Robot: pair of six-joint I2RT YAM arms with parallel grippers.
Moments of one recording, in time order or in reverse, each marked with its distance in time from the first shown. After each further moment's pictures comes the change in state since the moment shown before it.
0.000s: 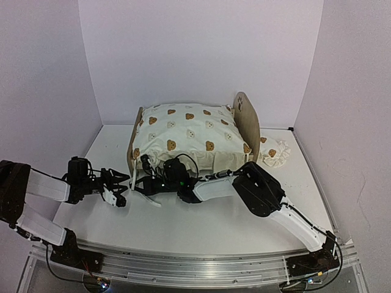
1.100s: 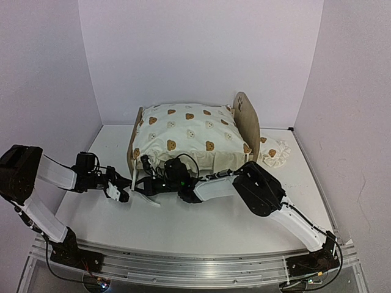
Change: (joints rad) left arm 0.000 0.197 0.158 -0.130 0.009 0.029; right arm 0.000 -0.006 -0.015 0.012 -0.035 0.000
